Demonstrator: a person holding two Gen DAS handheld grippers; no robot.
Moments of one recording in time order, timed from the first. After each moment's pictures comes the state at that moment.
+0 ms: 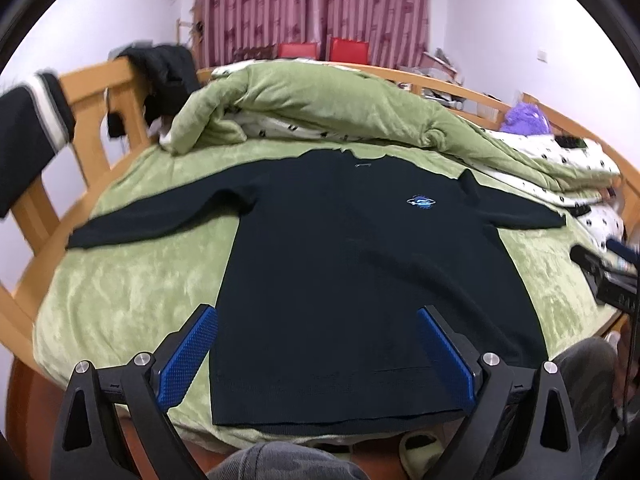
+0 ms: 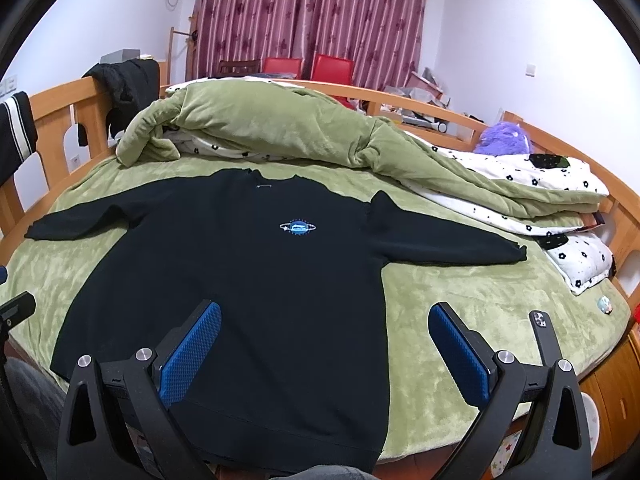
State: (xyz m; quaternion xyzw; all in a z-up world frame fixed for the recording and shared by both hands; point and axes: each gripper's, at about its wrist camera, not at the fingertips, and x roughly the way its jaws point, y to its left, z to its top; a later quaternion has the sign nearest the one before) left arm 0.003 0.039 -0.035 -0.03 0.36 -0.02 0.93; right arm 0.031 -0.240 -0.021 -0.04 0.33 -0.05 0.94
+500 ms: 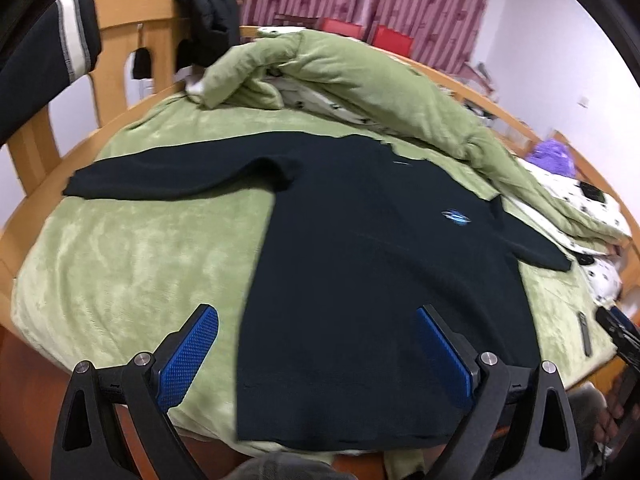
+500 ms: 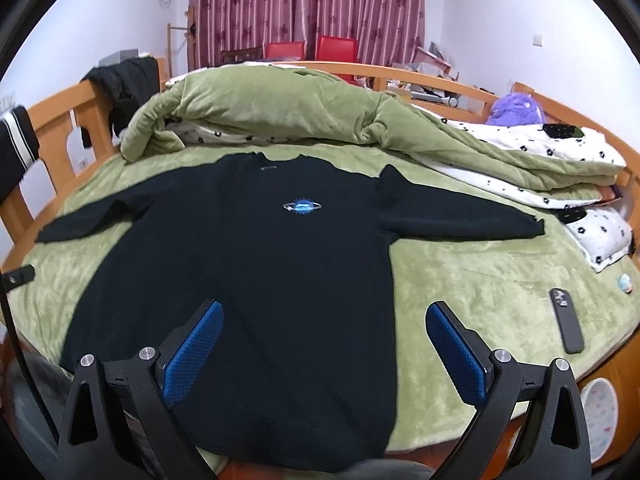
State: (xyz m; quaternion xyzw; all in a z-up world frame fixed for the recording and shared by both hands) left arm 0.053 0.112 -0.058 -0.11 0.40 0.01 0.91; right arm 0.048 -0.266 -0.035 0.01 0.36 -0.01 0.93
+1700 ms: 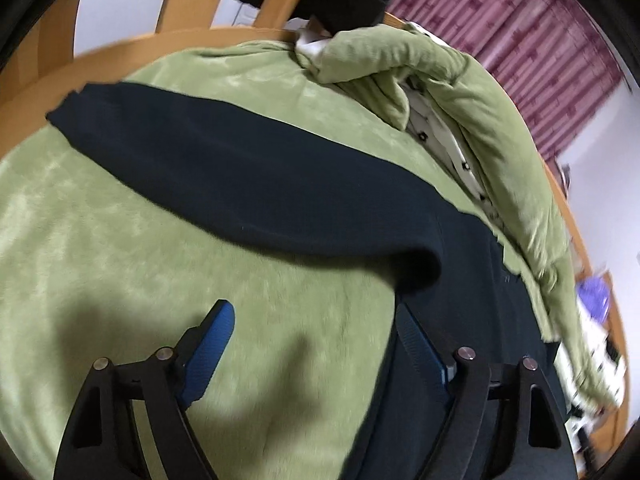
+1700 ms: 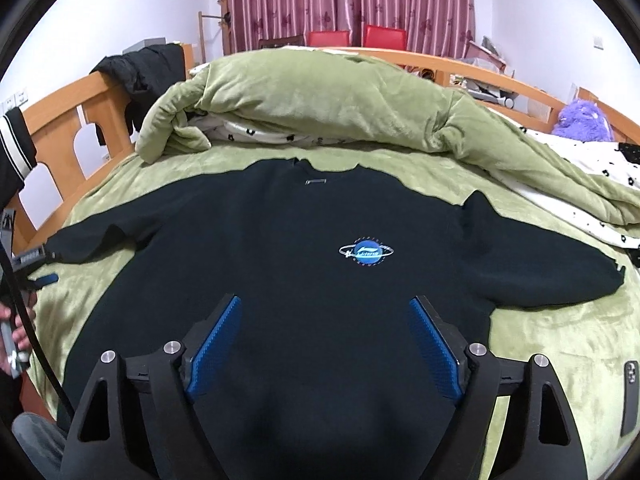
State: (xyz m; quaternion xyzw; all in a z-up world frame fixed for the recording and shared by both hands) left arm 0.226 0.272 -0.160 -0.32 0.39 0.10 0.86; right arm 0.220 -0.219 -0.091 -0.01 0.38 0.06 0.92
